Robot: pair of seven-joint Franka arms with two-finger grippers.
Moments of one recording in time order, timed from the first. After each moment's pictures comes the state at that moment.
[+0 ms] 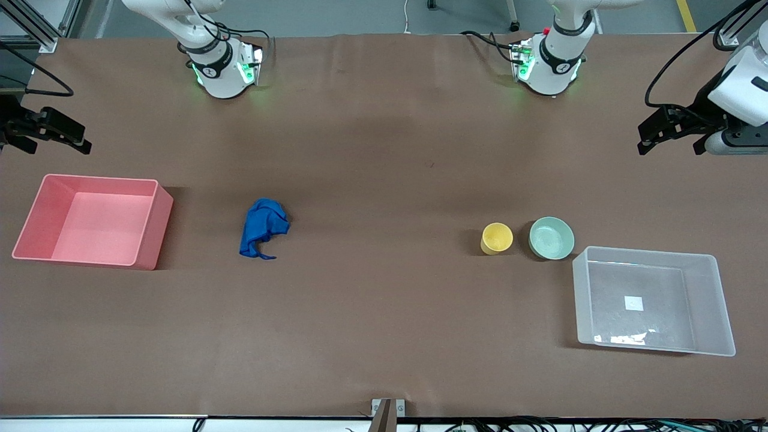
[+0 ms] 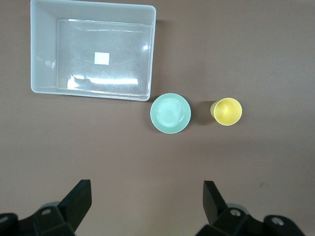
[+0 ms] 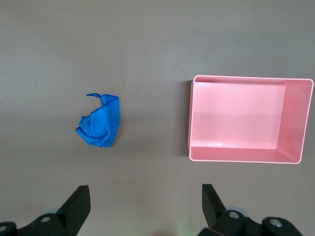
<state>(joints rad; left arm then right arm) -0.02 -0.08 -0.08 -1.65 0.00 1.61 -0.08 0.01 -0.01 -0.03 -1.51 0.01 1.46 0.01</state>
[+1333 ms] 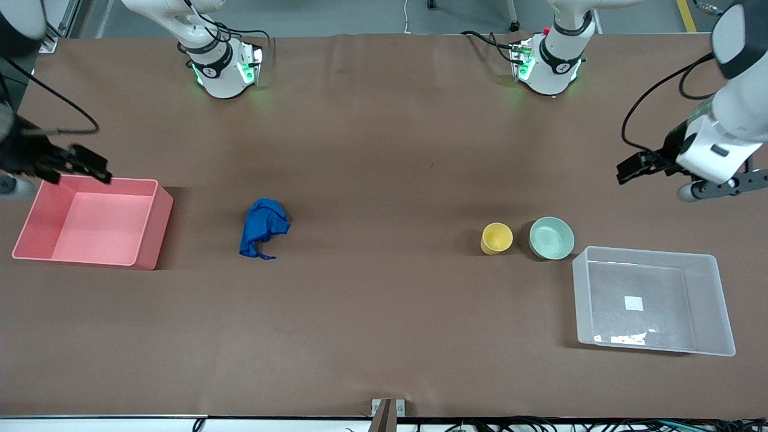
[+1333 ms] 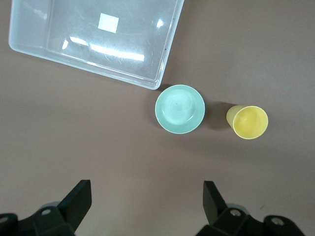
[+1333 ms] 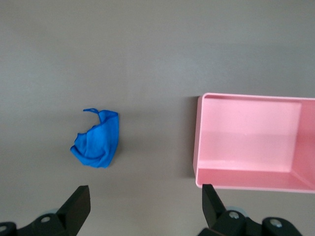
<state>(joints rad) 0.00 -0.01 -0.08 -1.84 0.00 1.78 -0.28 0.02 0.08 -0.02 -1.62 0.01 1.69 0.01</state>
